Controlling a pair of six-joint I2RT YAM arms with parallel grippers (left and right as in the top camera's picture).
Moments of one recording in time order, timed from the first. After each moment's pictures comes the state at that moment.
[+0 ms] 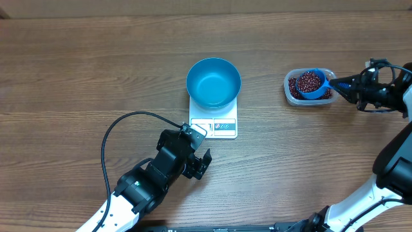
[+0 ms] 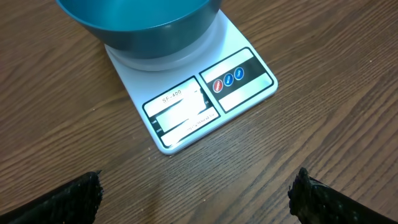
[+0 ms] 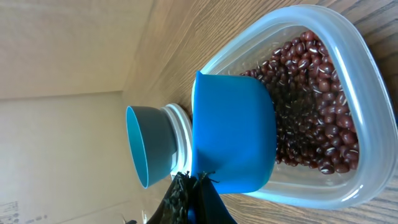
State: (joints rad) left arm -0.71 0.99 0.55 -0.32 -0.15 -0.07; right arm -0.57 2.00 1.49 -1.00 -1.06 -0.03
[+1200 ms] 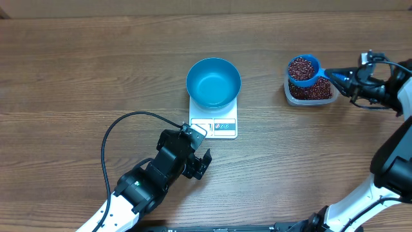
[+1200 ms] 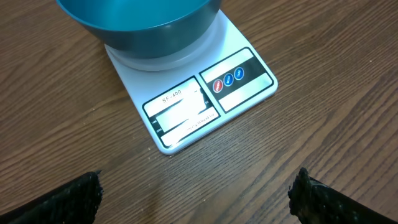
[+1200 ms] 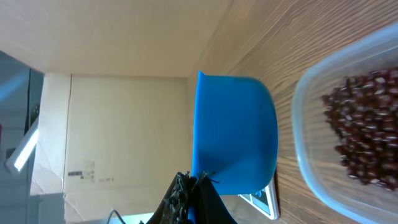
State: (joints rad) left arm -0.71 0.99 0.55 -0.32 -0.15 -0.07; right arm -0.52 2.00 1.49 -1.03 -1.36 -0.07
